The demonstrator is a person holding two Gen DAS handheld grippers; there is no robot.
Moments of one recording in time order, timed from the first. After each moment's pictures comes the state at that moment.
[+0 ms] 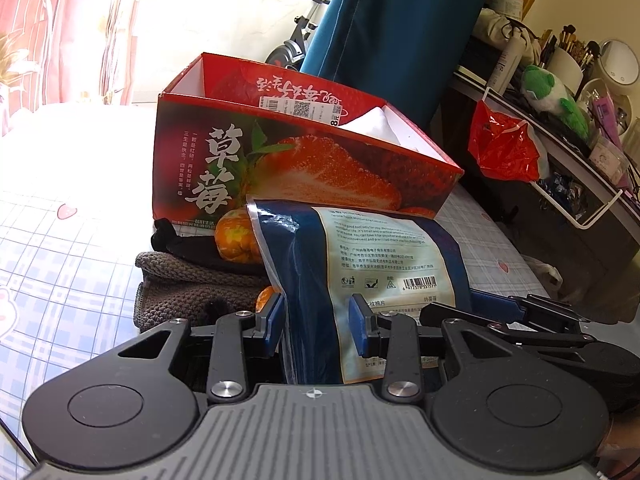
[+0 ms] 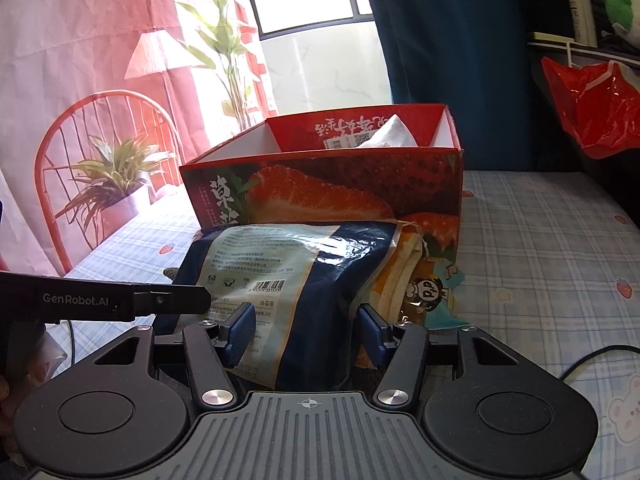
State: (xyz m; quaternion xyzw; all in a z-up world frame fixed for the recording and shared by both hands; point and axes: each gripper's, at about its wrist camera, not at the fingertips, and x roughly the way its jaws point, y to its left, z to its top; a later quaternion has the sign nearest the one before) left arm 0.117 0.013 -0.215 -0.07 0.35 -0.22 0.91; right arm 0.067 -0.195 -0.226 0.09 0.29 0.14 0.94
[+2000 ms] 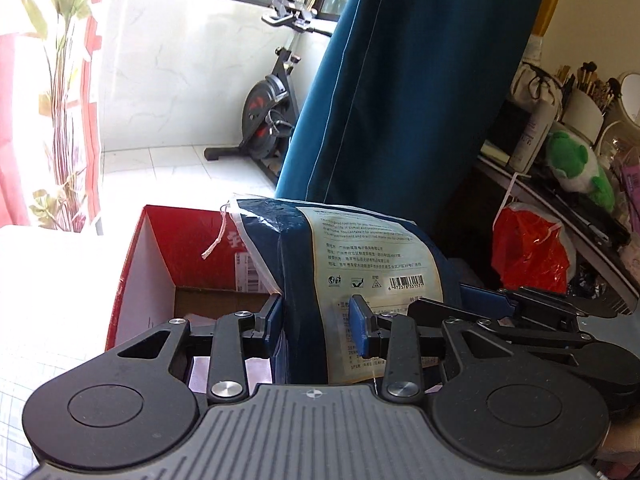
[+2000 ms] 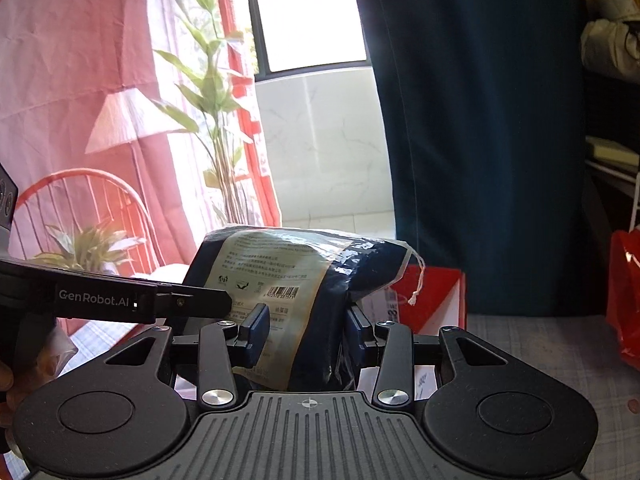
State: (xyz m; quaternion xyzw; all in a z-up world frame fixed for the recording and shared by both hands) left arm 0.296 -0.048 -0.120 -0.05 0.33 -0.24 0.91; right arm 0.264 -0.225 -0.131 0.07 0.25 0.14 0.96
